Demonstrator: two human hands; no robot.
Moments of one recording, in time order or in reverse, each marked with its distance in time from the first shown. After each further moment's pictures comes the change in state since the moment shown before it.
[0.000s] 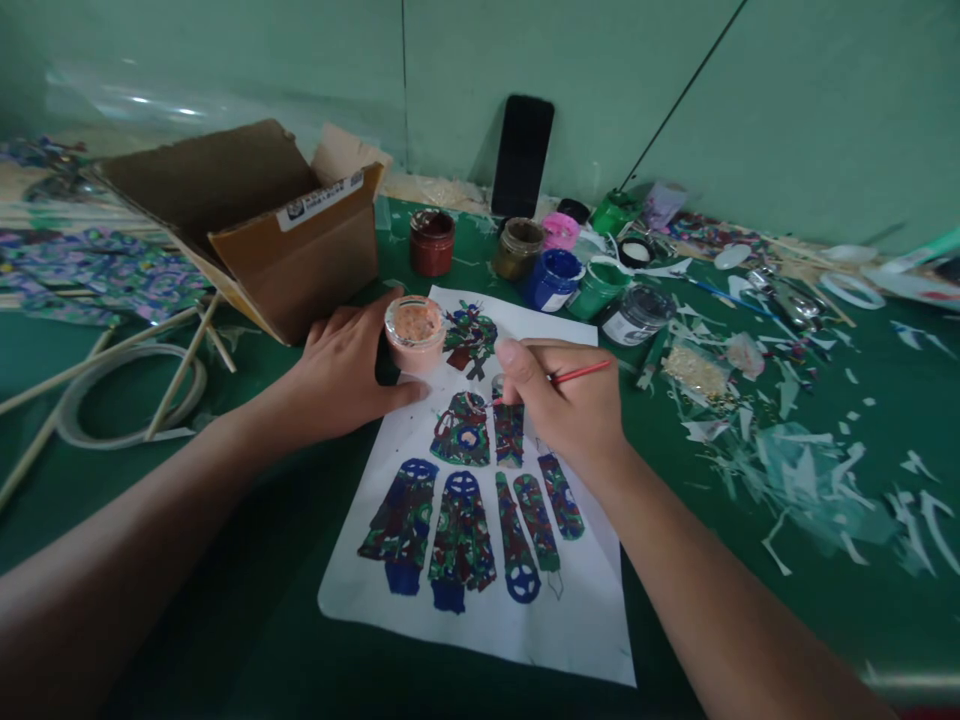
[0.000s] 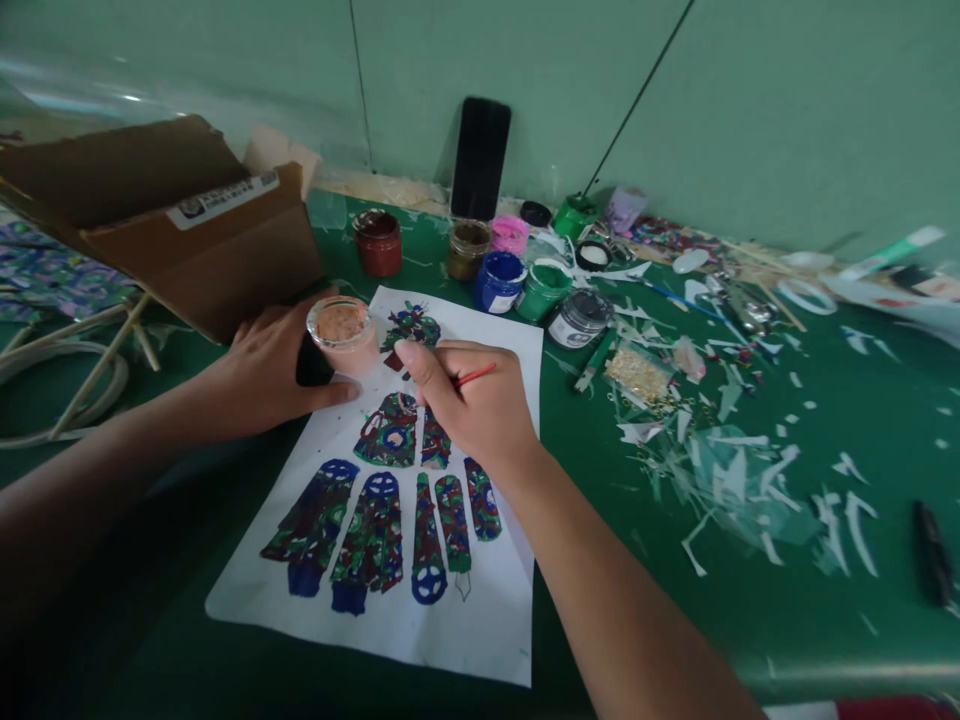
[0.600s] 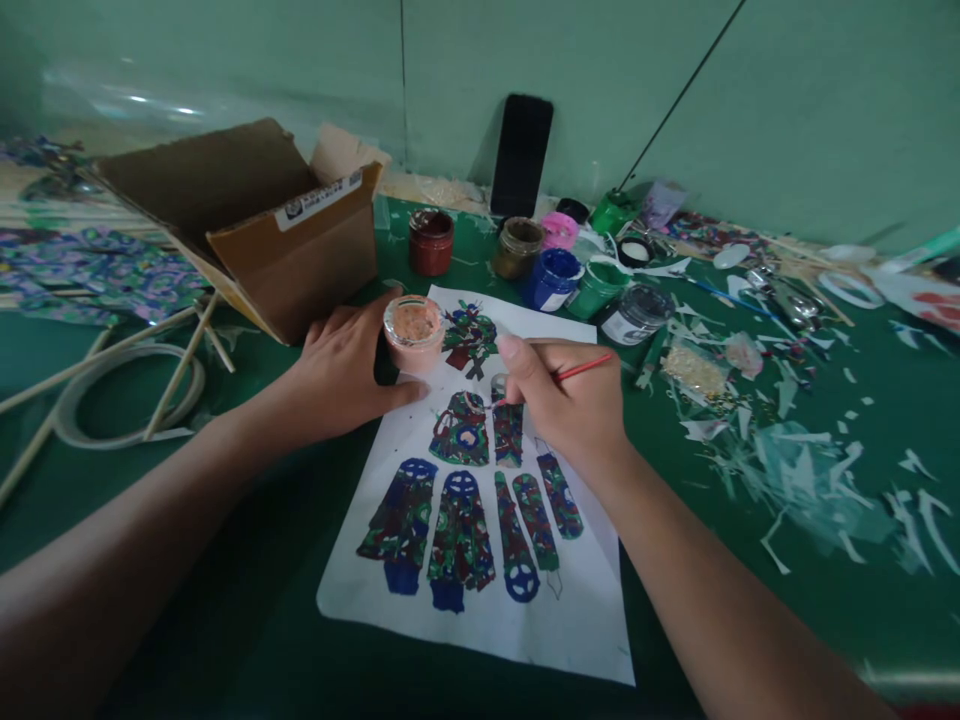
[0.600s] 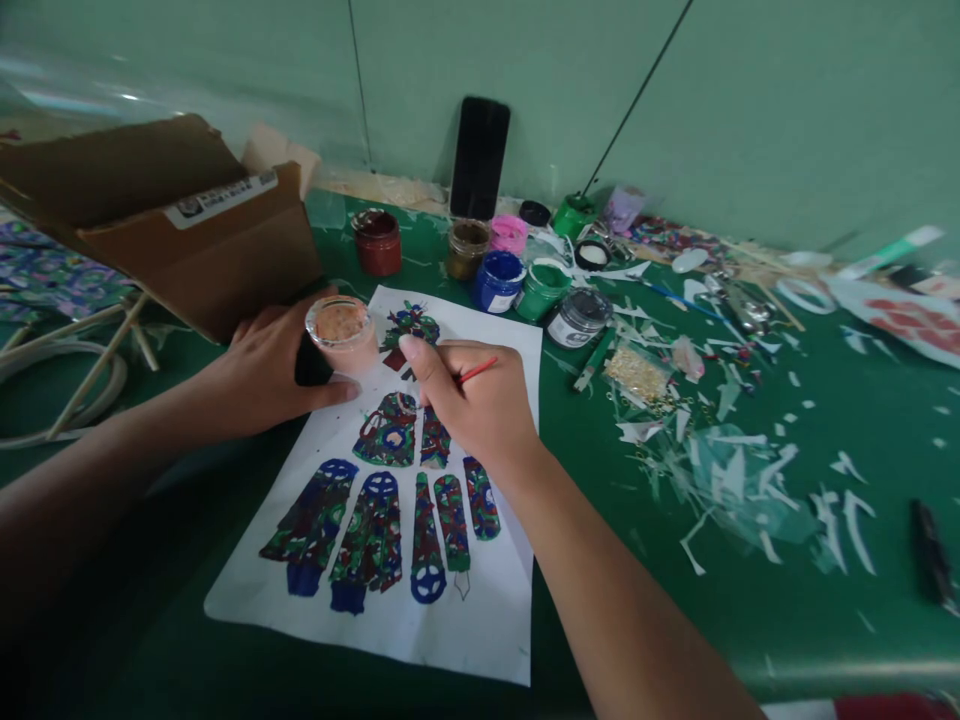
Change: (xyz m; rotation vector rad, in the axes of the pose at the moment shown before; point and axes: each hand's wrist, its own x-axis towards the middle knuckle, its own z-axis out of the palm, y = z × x) left_hand 0.001 -0.003 0.002 0.015 0.010 0.016; right_hand 0.001 0.002 0.001 0.020 0.019 -0.027
